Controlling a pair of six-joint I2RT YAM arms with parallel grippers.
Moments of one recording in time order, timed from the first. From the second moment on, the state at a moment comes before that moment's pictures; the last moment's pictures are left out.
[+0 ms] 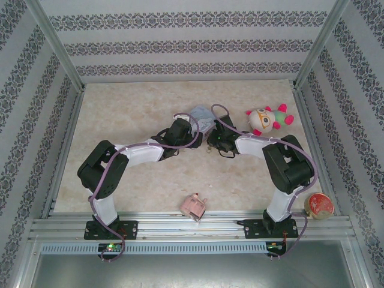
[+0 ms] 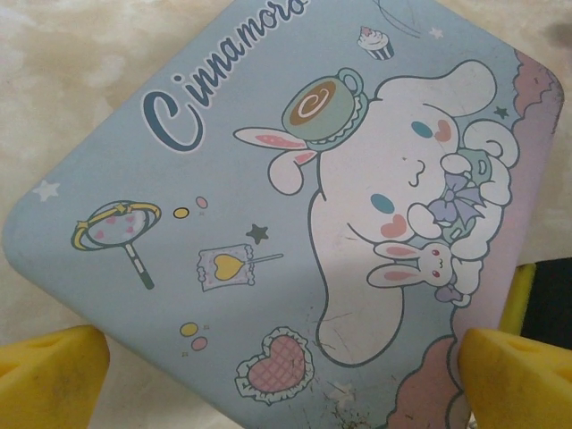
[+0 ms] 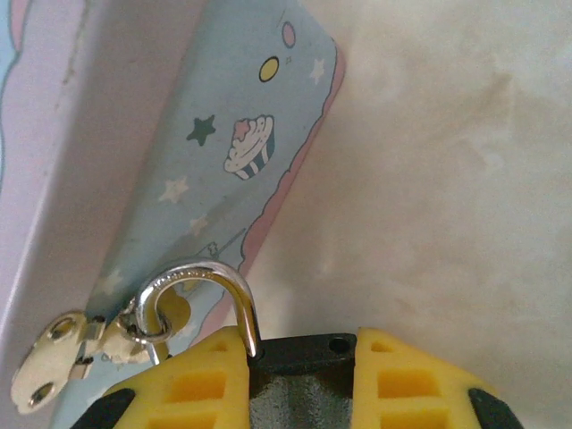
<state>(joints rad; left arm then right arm) -0.66 1.82 1.08 0.03 -0.21 -0.44 0.45 1.80 0.96 -0.08 -0.06 0.90</state>
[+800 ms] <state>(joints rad) -0.64 1.80 1.05 0.03 -0.19 -0.48 0.40 1.76 0.89 0.02 -0.06 0.94</state>
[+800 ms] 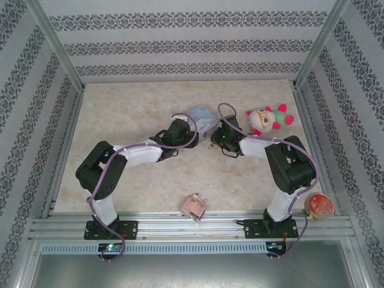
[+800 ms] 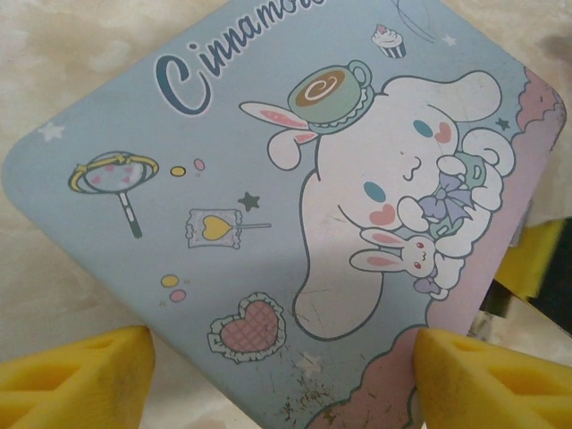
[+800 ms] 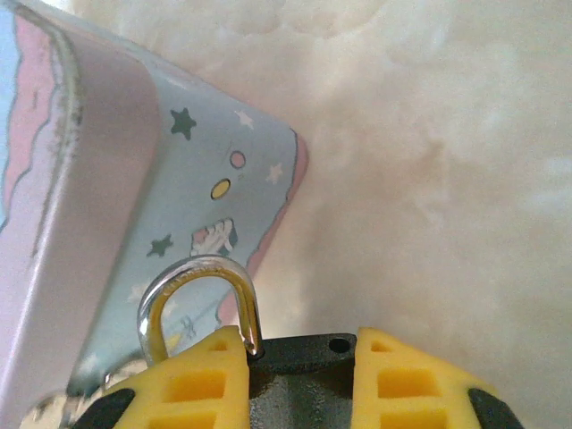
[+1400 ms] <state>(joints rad) -0.45 1.80 1.08 0.05 -0.02 -0.53 0.40 1.53 0.82 -0.31 -0.07 0.70</state>
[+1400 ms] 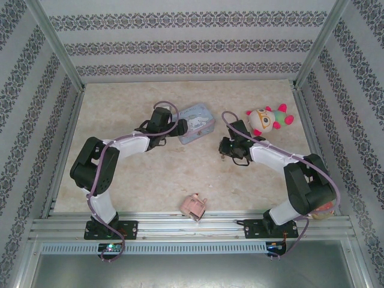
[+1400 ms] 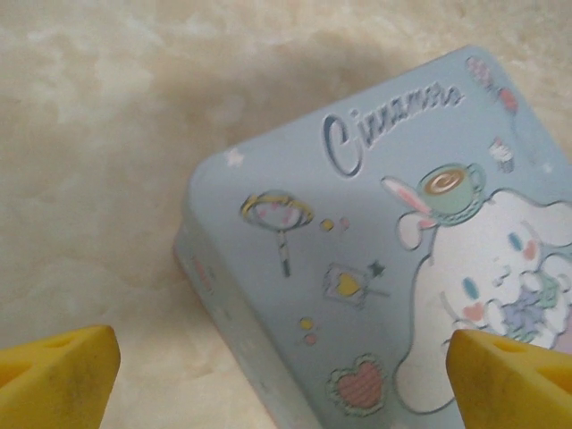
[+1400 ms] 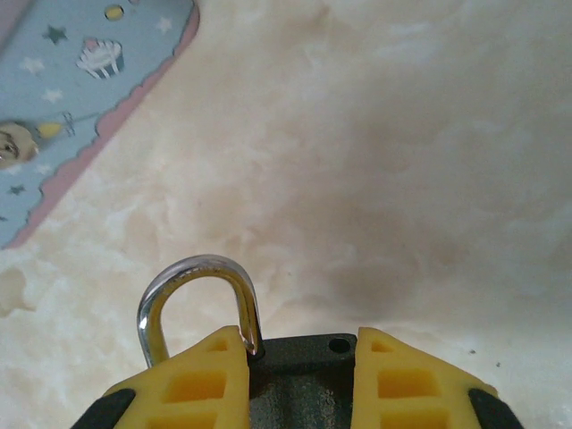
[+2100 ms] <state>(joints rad) -0.36 2.04 1.33 0.06 0.18 -0.62 0.40 1.65 0.92 -0.39 -0.17 0.56</state>
